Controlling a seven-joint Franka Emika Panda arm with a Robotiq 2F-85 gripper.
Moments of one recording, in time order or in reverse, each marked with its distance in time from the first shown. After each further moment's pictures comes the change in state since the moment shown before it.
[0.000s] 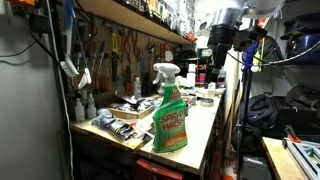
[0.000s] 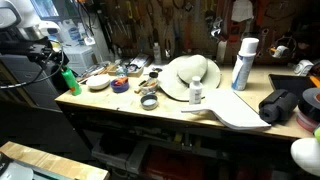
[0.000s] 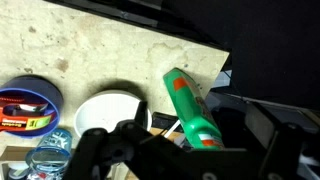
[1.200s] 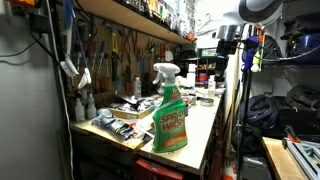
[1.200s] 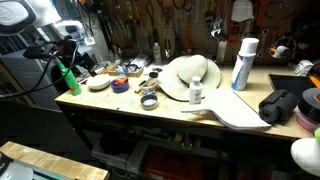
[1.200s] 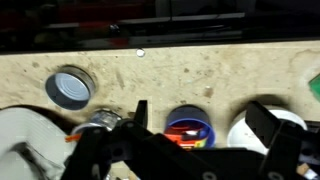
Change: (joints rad) arm -0.394 0.051 0.005 0.012 -0.323 0.058 0.172
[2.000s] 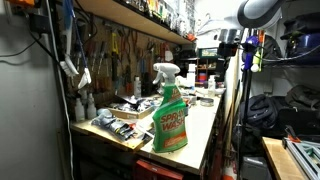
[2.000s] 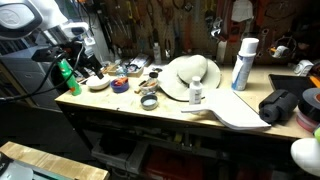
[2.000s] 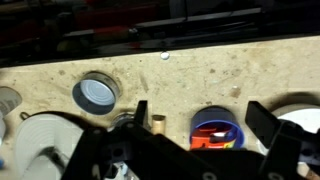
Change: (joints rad) arm -0.057 0.039 -0.021 0.004 -0.060 0.061 0.020
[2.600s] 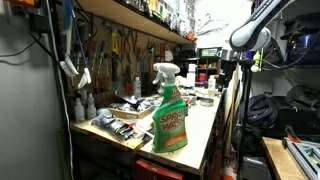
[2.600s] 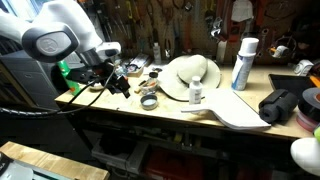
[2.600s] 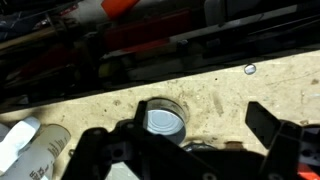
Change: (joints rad) arm -0.096 0.318 -0.173 0.085 -0.032 0.222 -0.087
